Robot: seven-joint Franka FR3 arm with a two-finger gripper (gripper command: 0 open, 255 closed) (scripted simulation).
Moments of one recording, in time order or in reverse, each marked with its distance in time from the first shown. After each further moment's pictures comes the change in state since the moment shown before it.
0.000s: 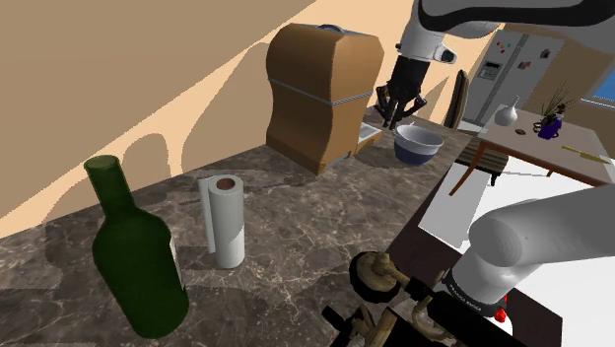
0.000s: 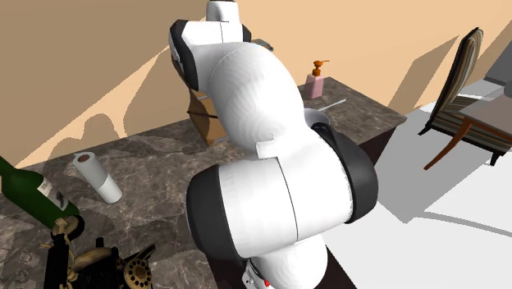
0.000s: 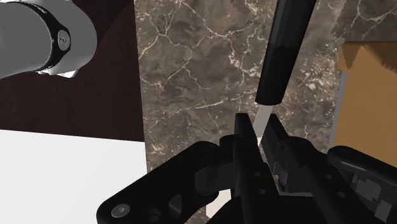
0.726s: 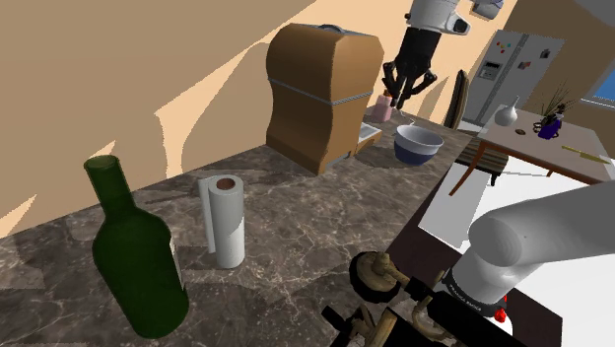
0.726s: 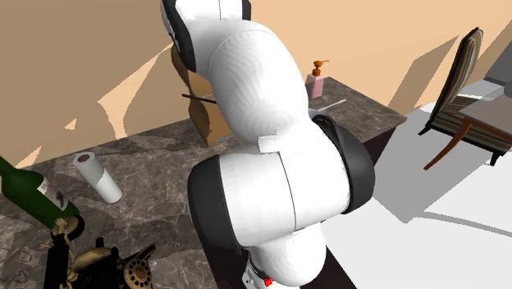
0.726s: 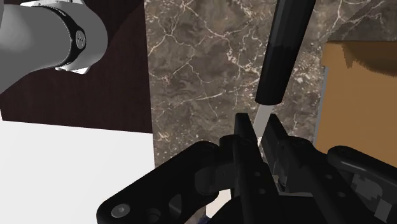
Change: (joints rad) arm -0.005 0.035 -0.009 0.177 -0.011 -0.141 0.015
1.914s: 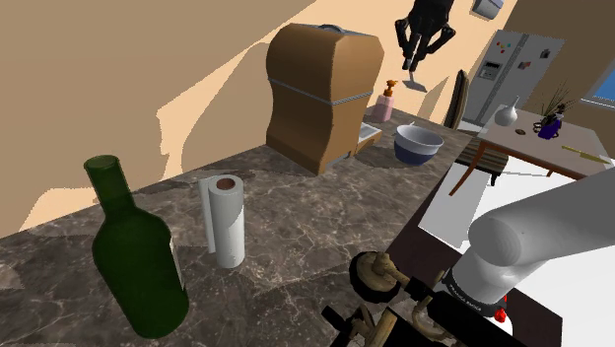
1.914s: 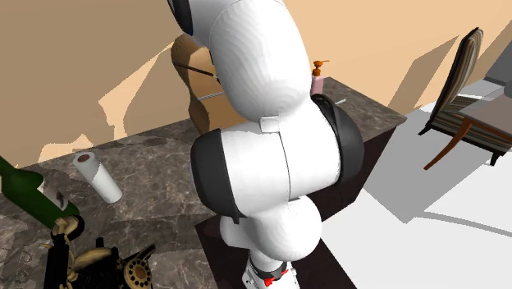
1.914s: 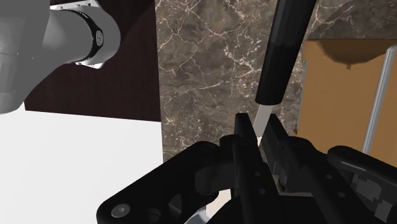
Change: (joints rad) arm -0.008 0.110 -0.007 0.333 -0.014 -0.223 0.028
